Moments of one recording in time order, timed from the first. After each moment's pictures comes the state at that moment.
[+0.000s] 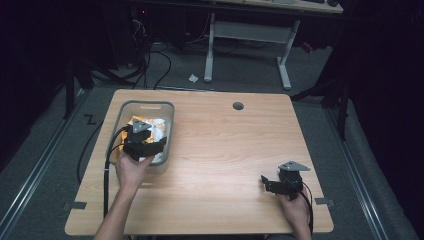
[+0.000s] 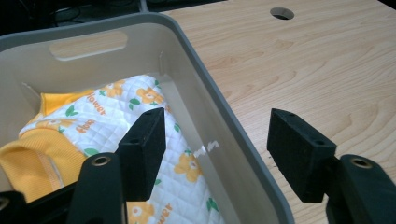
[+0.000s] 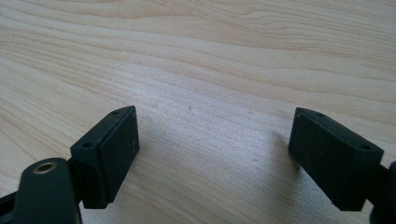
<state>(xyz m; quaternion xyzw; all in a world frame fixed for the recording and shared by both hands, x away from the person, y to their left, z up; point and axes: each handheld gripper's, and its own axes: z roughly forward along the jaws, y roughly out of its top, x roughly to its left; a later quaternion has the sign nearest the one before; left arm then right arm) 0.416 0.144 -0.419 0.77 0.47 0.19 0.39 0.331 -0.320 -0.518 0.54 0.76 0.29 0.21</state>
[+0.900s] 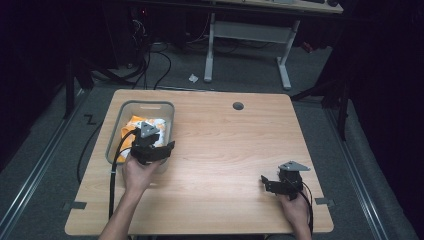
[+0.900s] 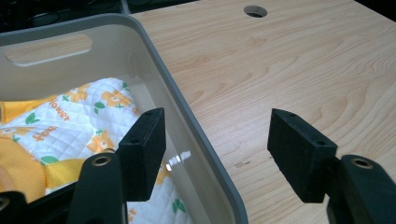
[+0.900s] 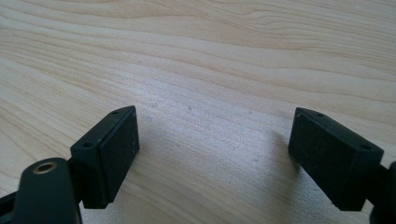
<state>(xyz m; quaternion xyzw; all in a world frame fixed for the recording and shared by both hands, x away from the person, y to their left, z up) 0.407 0.127 -0.421 0.78 0.45 0.18 0.40 0.331 -0.320 -0.518 0.54 0.76 0.29 0.21</state>
